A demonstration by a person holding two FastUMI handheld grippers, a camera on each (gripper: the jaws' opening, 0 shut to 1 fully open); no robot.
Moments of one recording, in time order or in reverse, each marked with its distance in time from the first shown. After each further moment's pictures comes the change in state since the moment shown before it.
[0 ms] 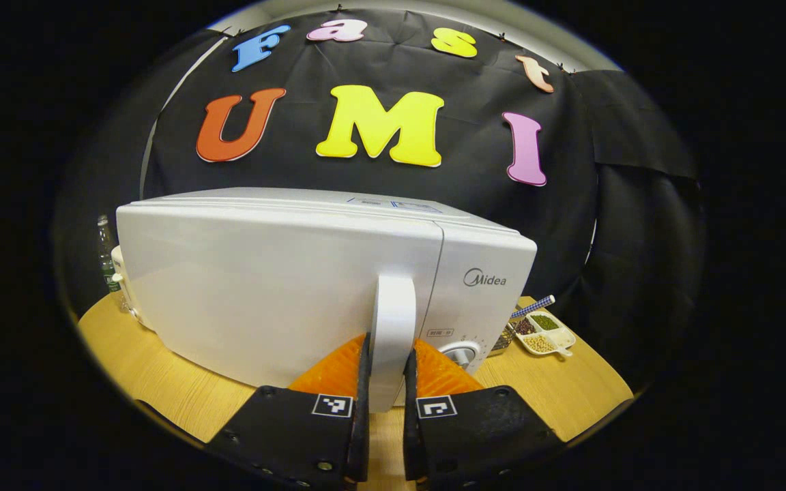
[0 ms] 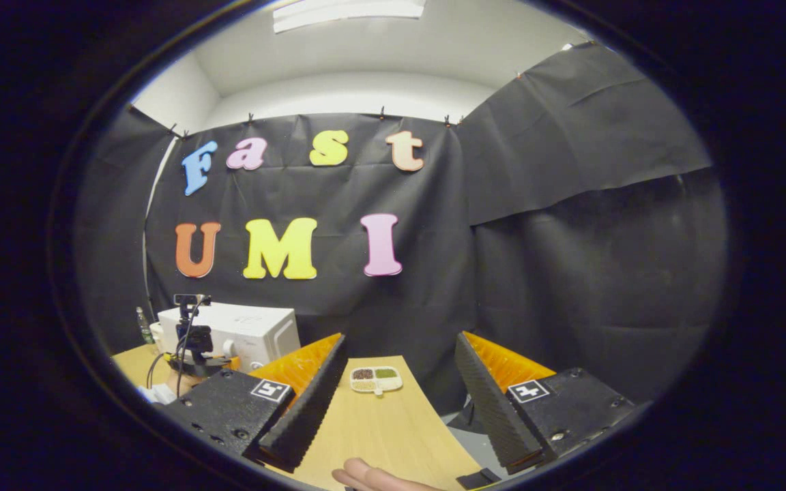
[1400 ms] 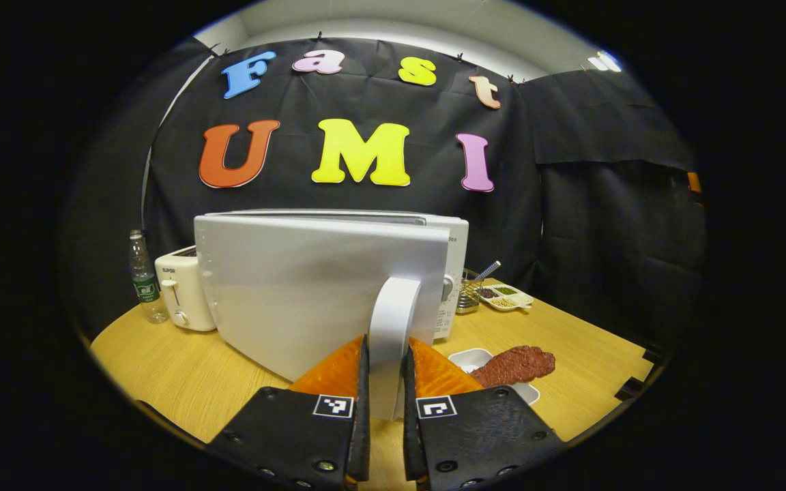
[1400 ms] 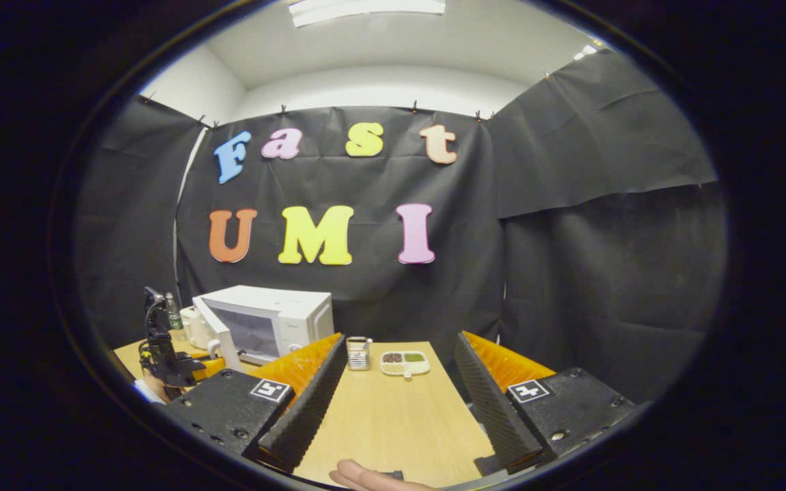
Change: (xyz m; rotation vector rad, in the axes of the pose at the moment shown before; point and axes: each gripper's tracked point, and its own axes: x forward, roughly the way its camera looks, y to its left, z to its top) left arm -0.170 0.063 -0.041 0.085 -0.096 -0.165; right arm -0.050 0.062 -0.009 -0.043 0.055 0.132
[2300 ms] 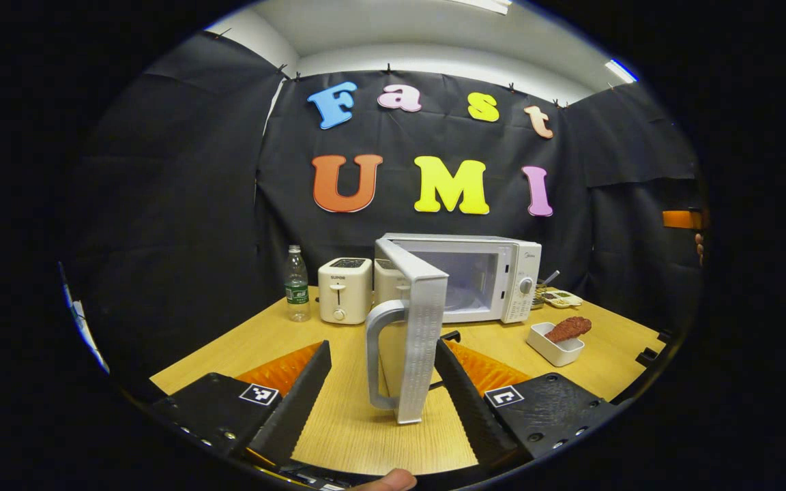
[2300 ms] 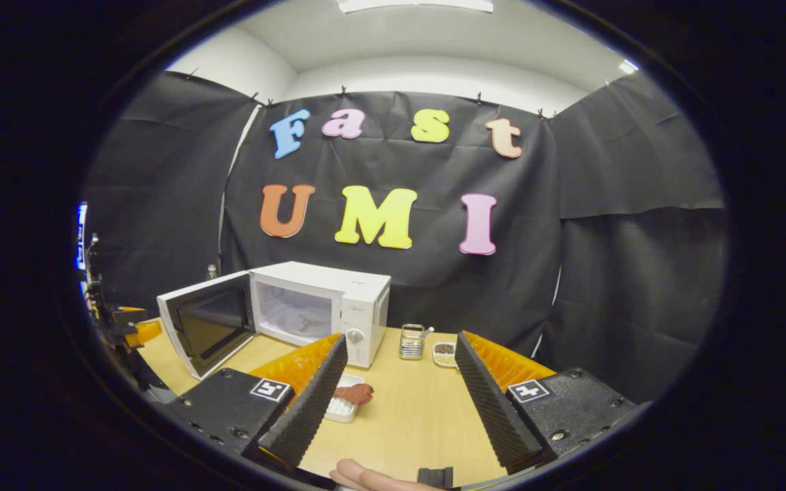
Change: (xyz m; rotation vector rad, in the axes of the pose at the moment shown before) left arm -0.202 0.148 0.012 -0.011 -0.080 0.310; right arm 0.014 0.111 -0.025 -0.110 0.063 0.172
